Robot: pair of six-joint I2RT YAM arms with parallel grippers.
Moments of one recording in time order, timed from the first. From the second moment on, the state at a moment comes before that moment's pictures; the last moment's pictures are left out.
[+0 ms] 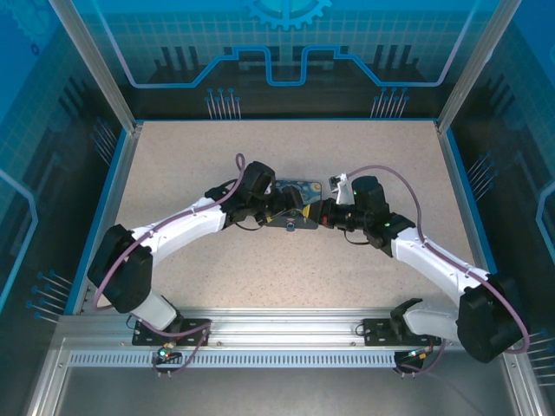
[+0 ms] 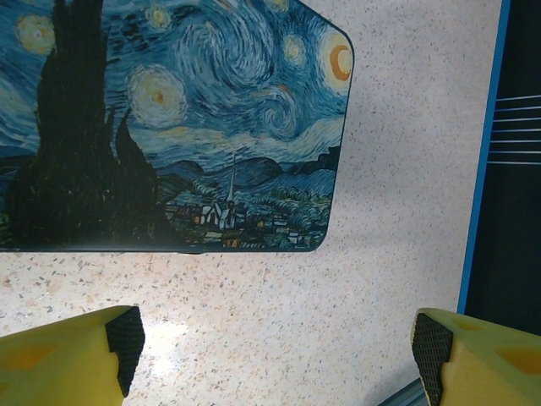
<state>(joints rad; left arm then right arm) -0.64 1.57 1.13 -0.37 0.20 -1.03 0.47 1.20 0.73 -0.07 -0.55 0.80</state>
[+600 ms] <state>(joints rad) -0.66 1.57 1.11 -0.37 0.19 -1.04 0.47 1.20 0.73 -0.07 -0.49 0.81</state>
